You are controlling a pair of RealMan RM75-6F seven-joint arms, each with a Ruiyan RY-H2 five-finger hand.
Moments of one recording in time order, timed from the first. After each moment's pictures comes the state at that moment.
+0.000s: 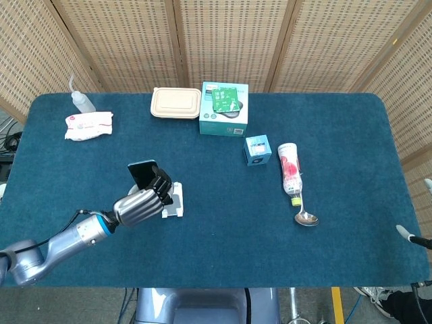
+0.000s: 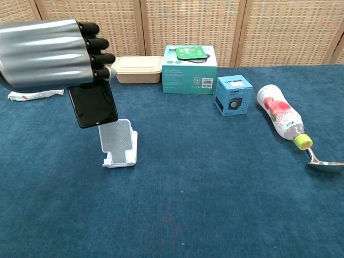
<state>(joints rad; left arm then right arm) -0.76 -1.23 -0.06 -1.53 1.92 1.04 1.10 0.07 -1.08 0.17 -1.46 -1.33 1.41 0.28</state>
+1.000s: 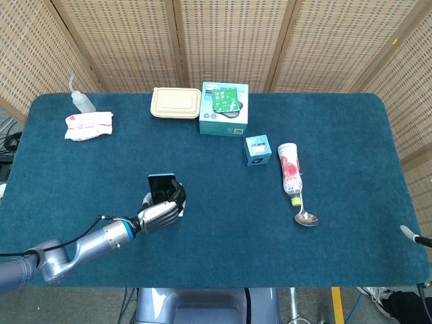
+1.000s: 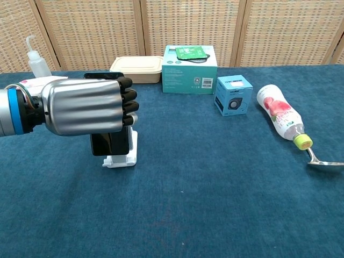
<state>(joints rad) -0.80 -1.39 -0.06 -1.45 1.87 0.86 1.28 0.07 -1.06 0.18 -1.45 -1.32 1.39 0.36</state>
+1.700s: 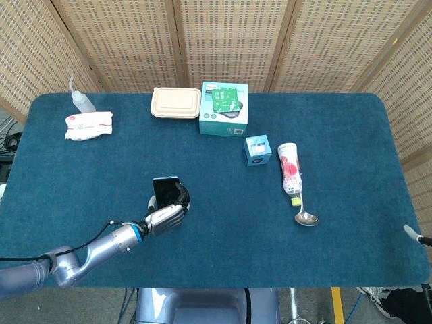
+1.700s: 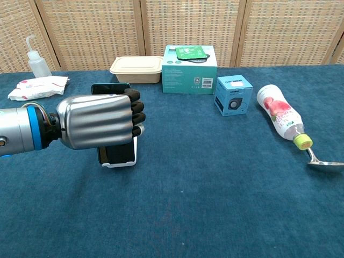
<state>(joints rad) -0.78 -1.48 -0.07 -1.43 1.79 0.83 1.42 0.06 -1.05 0.18 -1.44 -1.32 1.38 0.41</state>
